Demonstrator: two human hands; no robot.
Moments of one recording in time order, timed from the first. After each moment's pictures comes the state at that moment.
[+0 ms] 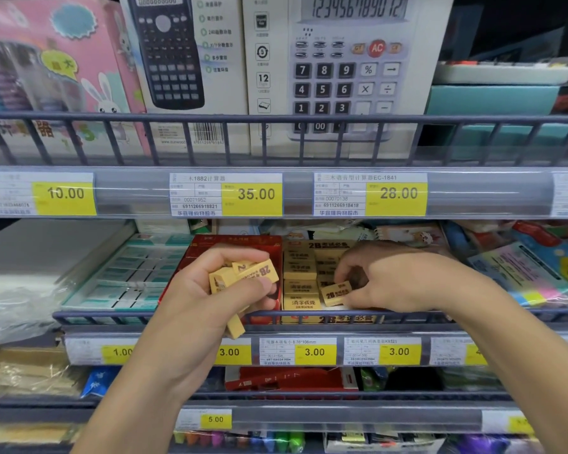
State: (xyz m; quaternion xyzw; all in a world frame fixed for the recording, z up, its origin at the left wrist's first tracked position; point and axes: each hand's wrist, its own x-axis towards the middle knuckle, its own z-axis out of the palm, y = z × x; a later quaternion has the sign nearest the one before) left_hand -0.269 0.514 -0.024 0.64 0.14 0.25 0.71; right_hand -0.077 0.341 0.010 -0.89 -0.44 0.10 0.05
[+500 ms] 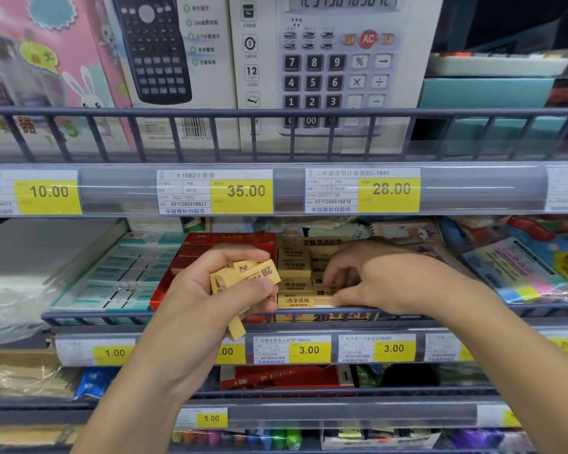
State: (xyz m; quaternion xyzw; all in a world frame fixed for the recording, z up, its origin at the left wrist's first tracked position) left_hand -0.263 0.517 -0.035 0.65 0.12 0.24 0.71; right_hand -0.073 0.342 -0.002 -0.87 -0.48 0.09 0.11
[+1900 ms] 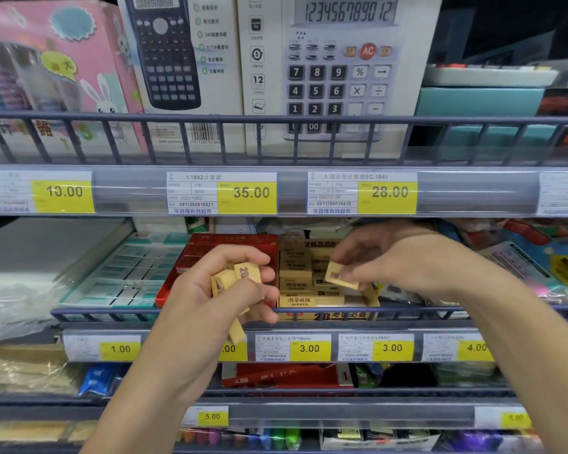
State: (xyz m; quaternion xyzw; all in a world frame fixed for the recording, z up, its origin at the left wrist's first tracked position) left_hand -0.267 0.514 -0.038 0.65 0.09 0.26 0.71; right_hand -0.085 0.324 0.027 -0.83 -0.40 0.18 0.34
